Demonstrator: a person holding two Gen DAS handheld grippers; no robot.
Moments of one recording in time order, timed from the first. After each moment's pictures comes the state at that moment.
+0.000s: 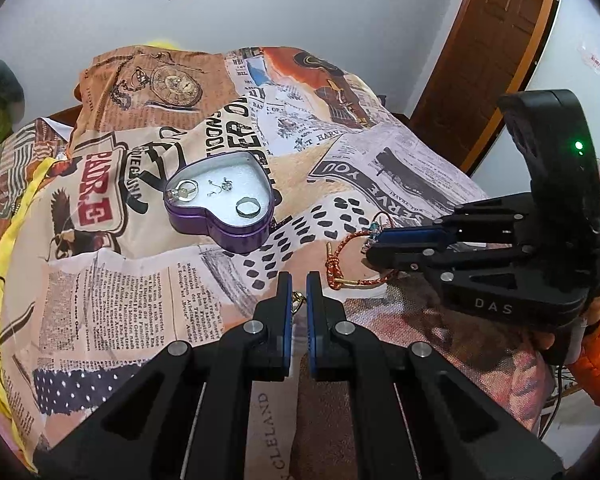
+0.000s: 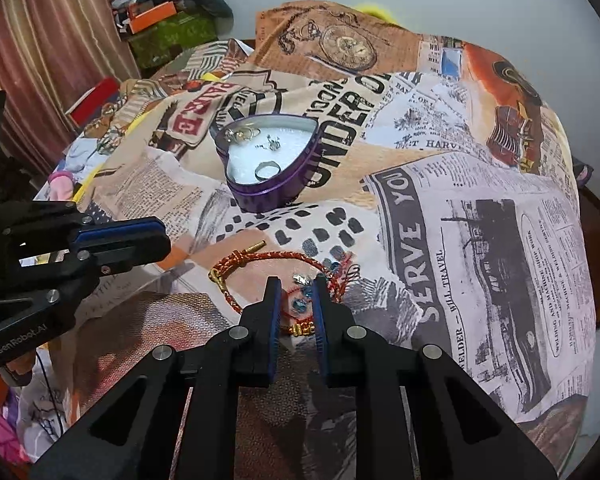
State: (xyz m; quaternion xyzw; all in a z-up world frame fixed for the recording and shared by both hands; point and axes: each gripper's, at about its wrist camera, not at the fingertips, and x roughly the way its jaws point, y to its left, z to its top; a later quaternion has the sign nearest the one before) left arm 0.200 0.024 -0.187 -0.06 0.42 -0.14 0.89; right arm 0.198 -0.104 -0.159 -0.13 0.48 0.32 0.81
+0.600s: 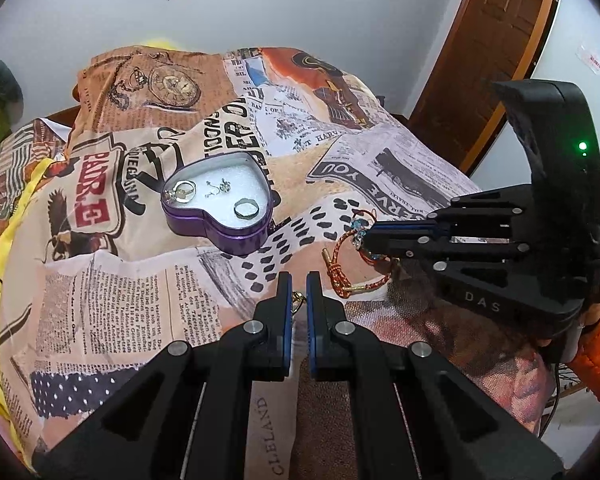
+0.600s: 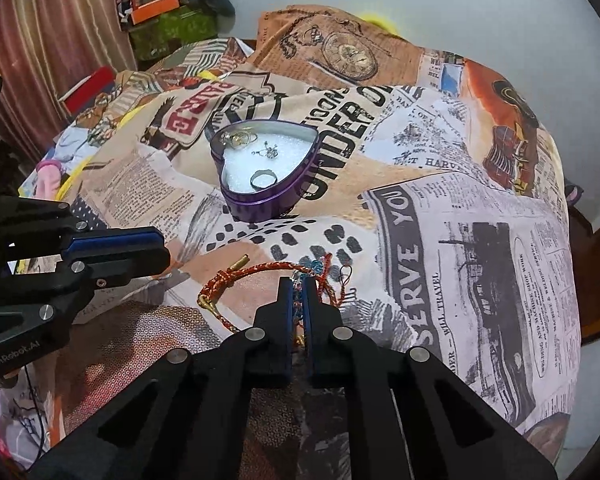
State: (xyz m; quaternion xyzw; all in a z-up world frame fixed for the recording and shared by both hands) left arm 0.202 0.024 -0.187 -0.06 0.42 -0.14 0.90; right arm 0.196 -0.097 -0.156 -0.16 0.46 0.30 0.82
